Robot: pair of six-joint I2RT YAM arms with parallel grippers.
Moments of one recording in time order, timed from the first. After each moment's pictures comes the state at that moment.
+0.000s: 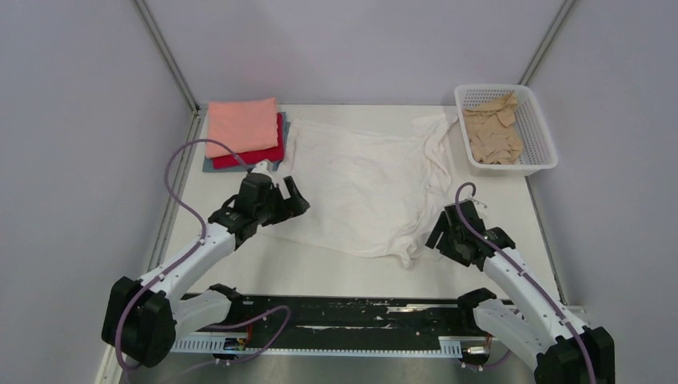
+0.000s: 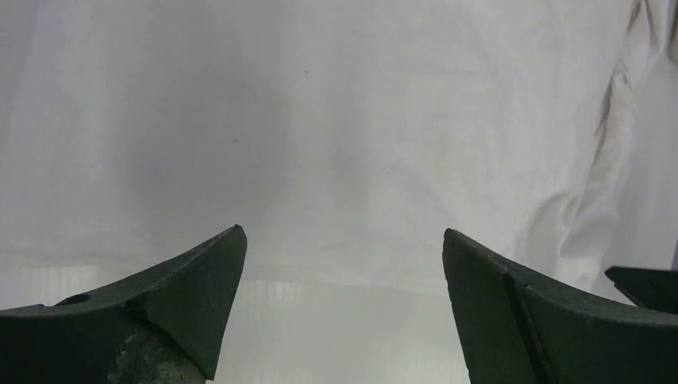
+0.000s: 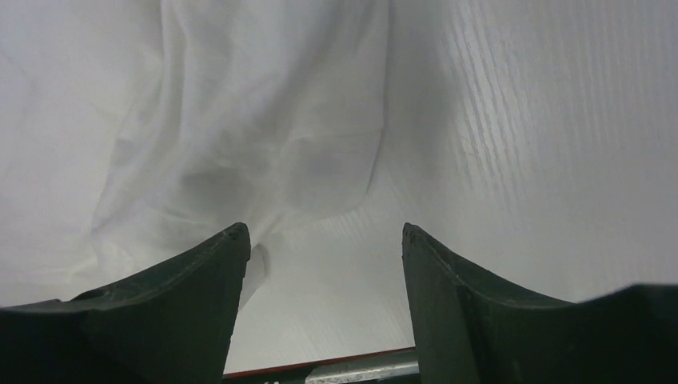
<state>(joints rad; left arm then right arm) -0.40 1.03 0.64 -0.30 -0.03 -0.71 0.35 0.84 0.57 -0.79 0.19 0.75</state>
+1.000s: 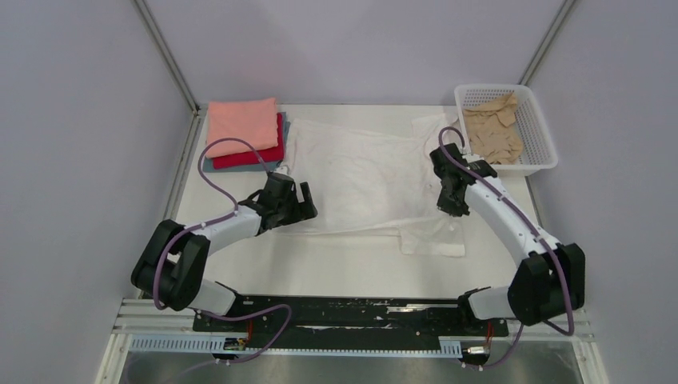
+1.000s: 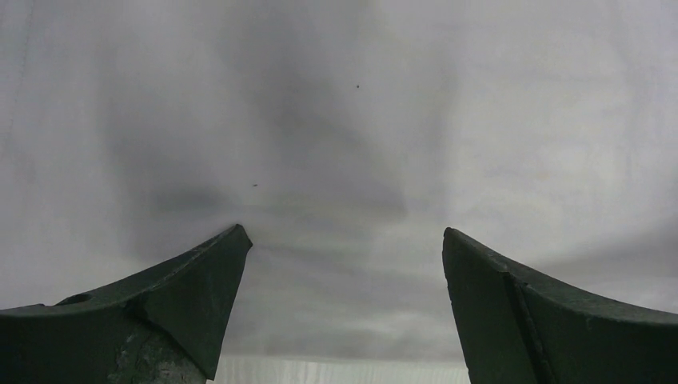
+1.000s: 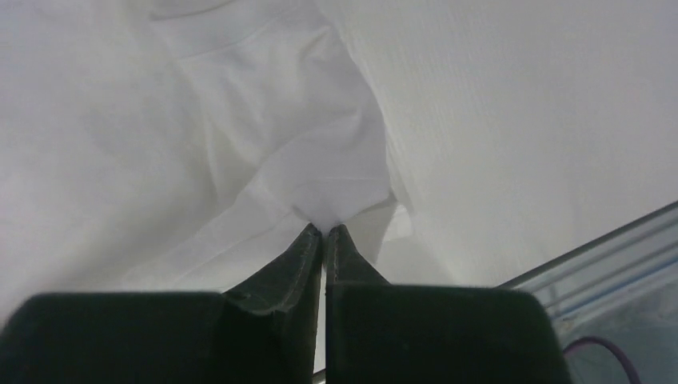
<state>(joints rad) -0.47 1.43 0.66 -0.09 -0.05 -0.66 0.31 1.31 1.08 -0.99 0.40 0.66</state>
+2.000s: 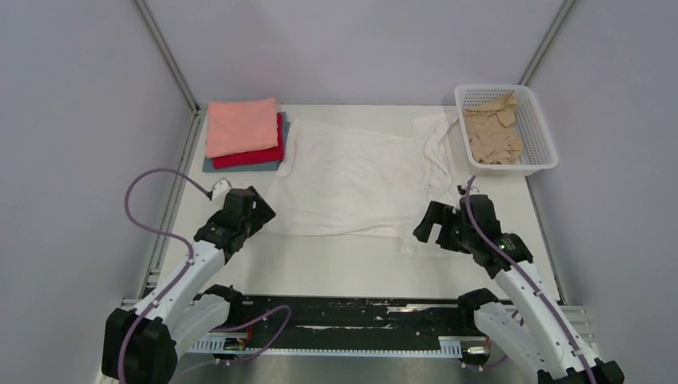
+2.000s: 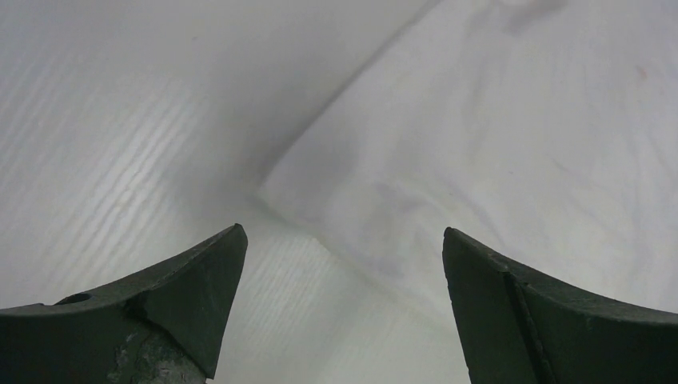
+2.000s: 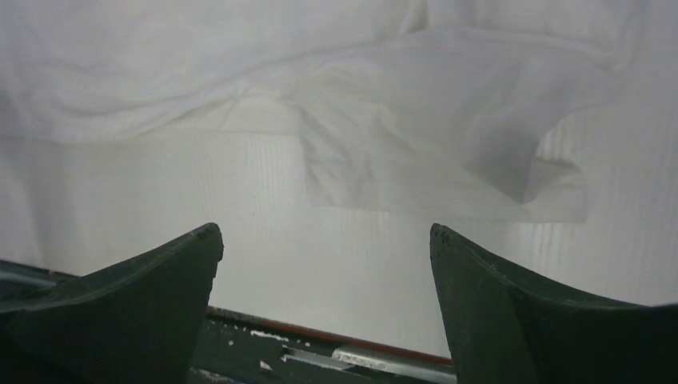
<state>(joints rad) -0.36 0.96 0.57 -0.40 -0.35 -0.86 0.30 0.71 0.67 -0.74 -0.01 0.54</state>
